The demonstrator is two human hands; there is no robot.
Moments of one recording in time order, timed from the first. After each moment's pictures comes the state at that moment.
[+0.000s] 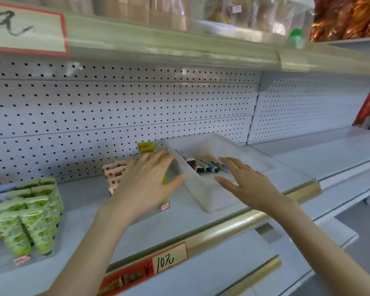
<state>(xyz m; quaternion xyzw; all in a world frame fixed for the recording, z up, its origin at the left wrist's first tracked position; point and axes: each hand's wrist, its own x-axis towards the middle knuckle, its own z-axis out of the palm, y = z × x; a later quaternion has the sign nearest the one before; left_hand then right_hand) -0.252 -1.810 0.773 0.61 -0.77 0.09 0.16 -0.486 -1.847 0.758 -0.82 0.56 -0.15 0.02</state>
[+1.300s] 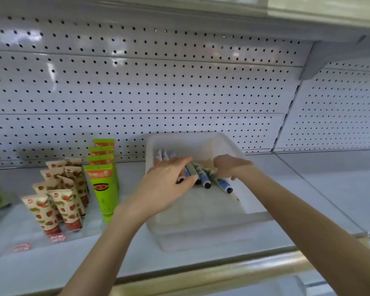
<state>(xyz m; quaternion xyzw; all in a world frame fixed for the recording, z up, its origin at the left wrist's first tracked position) -0.381 -1.943 0.749 0.68 -0.69 -0.09 0.24 -0.517 -2.101 0.734 -0.83 0.54 0.12 0.12</state>
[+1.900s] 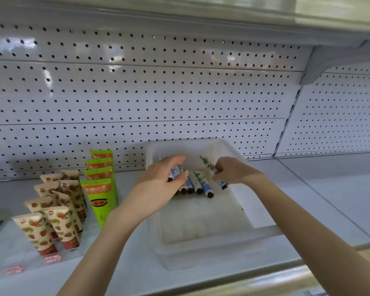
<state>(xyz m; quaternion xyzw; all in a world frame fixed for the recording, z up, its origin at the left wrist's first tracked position) -0.356 -1.964 0.743 0.66 -0.65 -0.15 0.35 -0.524 -2.113 0.731 -0.83 0.51 -0.04 0.23</state>
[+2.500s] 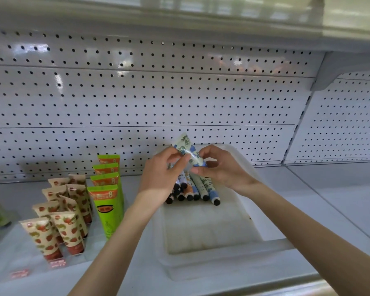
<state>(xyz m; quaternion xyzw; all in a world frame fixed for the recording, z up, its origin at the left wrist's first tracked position) -0.347 -1.999 0.738 0.60 -0.56 -0.16 0.55 -0.494 -2.088 0.740 -0.77 0.29 -0.32 0.48</state>
